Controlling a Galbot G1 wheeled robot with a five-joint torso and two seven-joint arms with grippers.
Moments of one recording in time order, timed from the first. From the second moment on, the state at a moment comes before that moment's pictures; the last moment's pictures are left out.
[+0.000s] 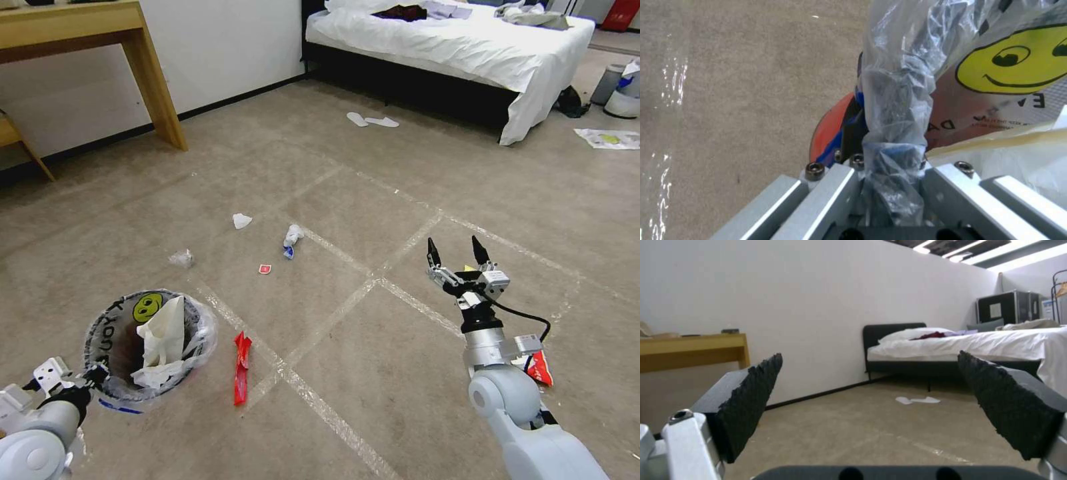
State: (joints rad) left arm 1.55 -1.32 -1.06 -2.04 -0.99 0.60 -0.33; right arm -1.27 1.10 0.44 1.86 0.52 0.41 0.03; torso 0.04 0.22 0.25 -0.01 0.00
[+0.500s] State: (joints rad) left arm 1.56 -1.33 -1.07 -2.06 -1.00 0.60 -0.33; right arm -1.25 1.11 0.48 1.84 0.50 0.42 0.03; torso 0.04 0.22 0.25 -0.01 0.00
